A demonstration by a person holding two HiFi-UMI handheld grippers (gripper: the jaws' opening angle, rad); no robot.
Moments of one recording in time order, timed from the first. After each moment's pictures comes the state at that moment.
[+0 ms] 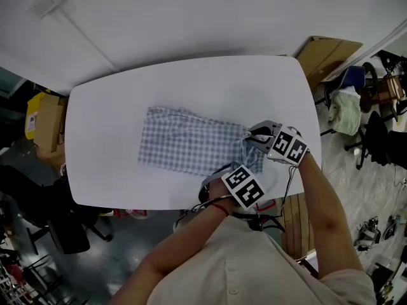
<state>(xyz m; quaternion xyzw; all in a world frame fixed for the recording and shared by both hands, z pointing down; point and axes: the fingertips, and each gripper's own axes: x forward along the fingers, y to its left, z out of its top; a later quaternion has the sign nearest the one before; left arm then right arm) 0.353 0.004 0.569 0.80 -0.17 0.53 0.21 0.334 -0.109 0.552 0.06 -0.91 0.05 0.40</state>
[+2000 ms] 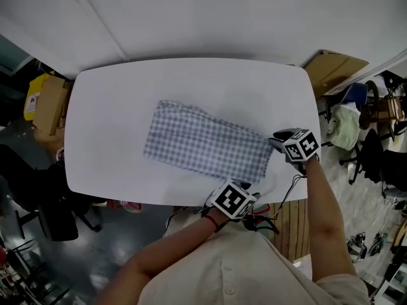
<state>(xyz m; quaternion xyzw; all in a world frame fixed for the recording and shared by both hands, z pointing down) 0.371 0.048 0.534 0.83 -0.16 0.30 0.44 0.419 -0.136 0.596 0.23 -0.81 0.26 0.47</state>
